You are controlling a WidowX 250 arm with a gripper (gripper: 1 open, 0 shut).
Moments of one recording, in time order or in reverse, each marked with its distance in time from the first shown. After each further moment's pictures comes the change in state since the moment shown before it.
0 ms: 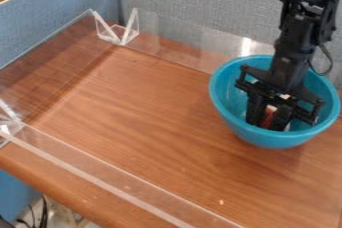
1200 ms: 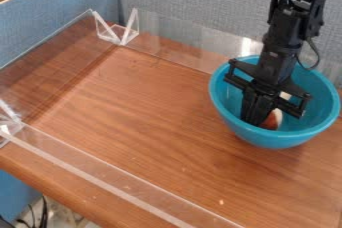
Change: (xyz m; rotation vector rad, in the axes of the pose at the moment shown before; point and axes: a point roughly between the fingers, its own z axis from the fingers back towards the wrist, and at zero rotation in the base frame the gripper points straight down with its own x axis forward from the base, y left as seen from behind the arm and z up) arm -0.003 0.017 0.003 0.026 0.000 0.031
